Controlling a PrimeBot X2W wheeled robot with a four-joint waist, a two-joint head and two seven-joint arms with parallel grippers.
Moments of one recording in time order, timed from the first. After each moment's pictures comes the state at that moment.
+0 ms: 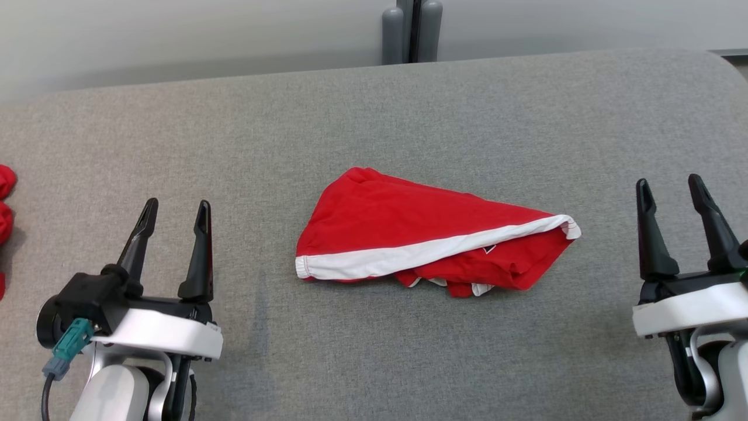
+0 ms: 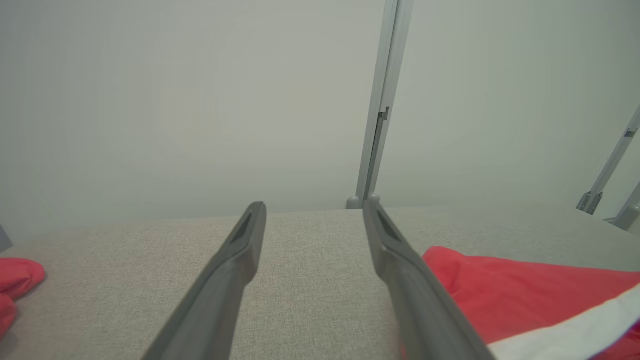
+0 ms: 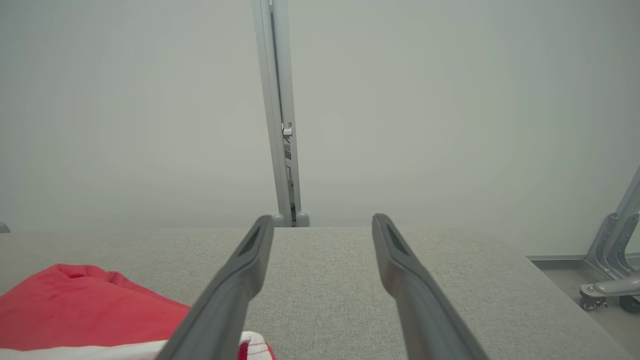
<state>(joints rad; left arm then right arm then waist) -0.17 0.23 -0.17 0.06 -0.37 0.05 -0.19 -0.21 -0.14 -0.04 0.10 0.22 0.13 -0.17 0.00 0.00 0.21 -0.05</state>
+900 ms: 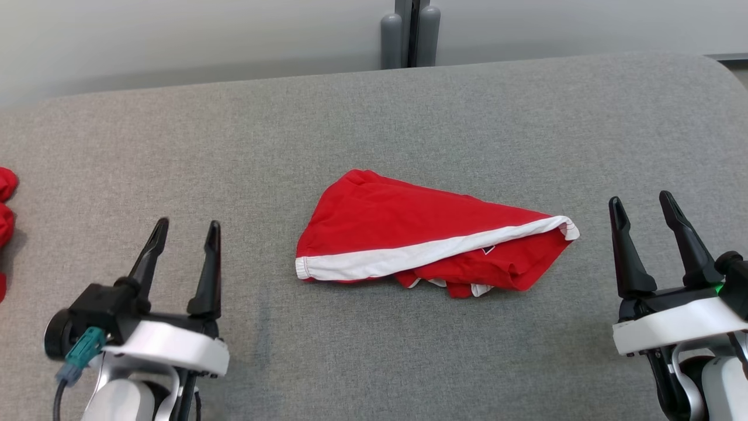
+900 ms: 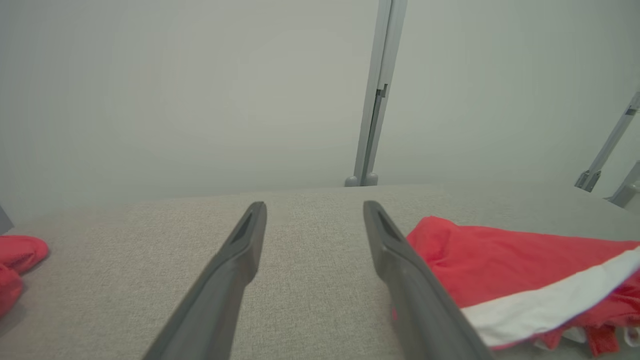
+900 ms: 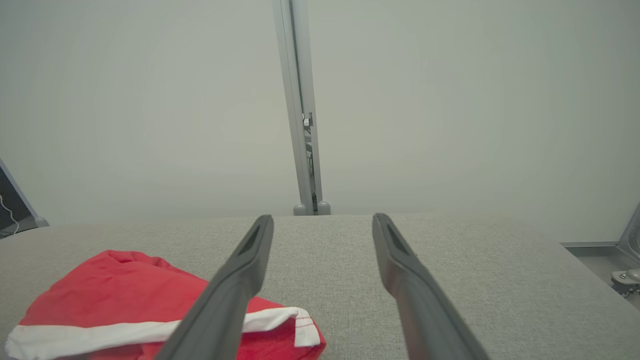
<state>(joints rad) -0.10 0.25 -0.18 0.02 -0.38 0.08 -0.15 -0.15 -0.11 0.00 0.01 0.24 0.13 -0.11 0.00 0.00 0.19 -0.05</state>
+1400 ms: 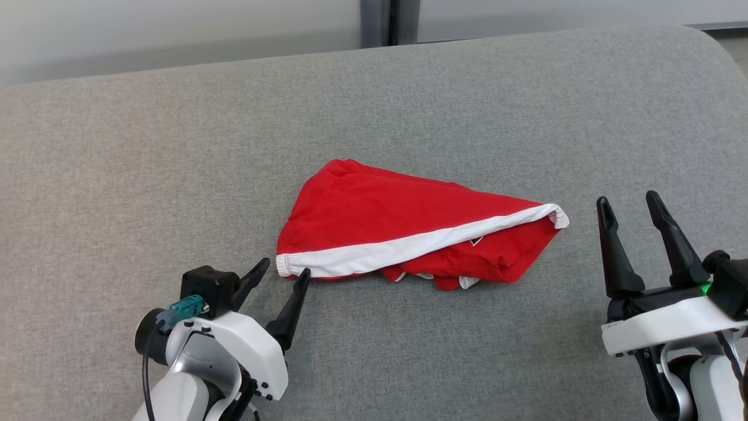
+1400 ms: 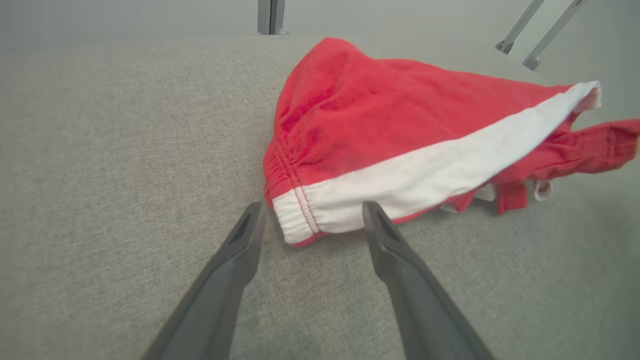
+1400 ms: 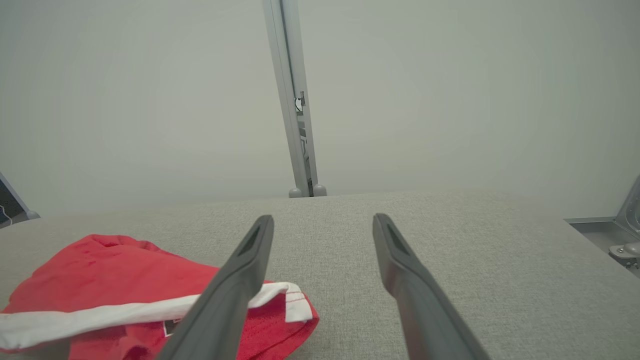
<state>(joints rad) -0.19 0.21 -0.36 0.15 -0.44 -0.03 0.13 -0.16 -0.10 0.02 0.02 0.25 0.13 -0.12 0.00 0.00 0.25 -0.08</state>
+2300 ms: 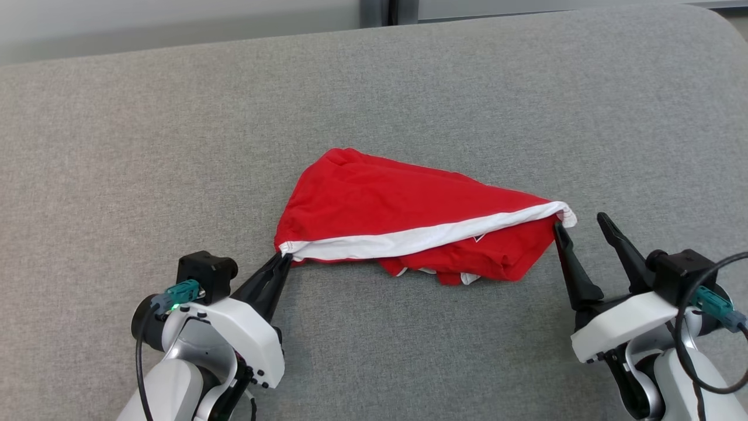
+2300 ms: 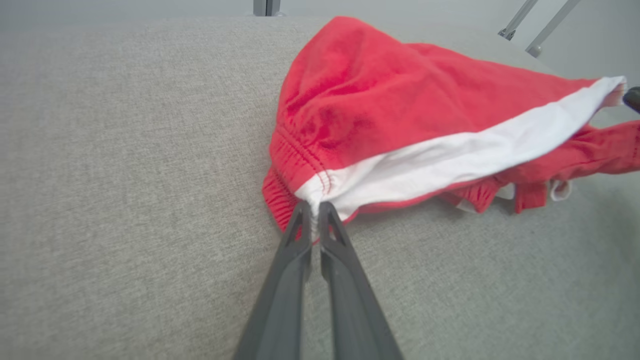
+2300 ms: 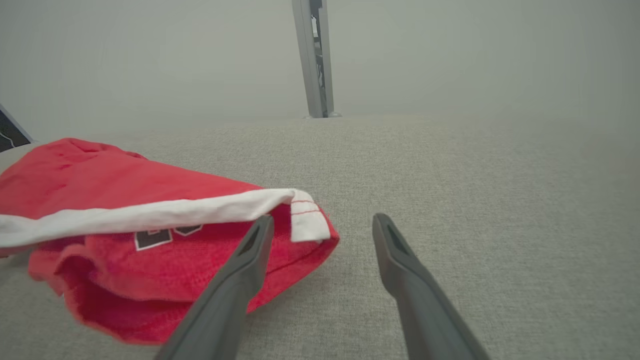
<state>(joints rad) -0.23 0.23 -0.37 0.16 -0.47 -0.04 0.17 -0.22 -0.13 0.15 0.22 0.28 0.13 -0.10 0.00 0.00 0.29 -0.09</state>
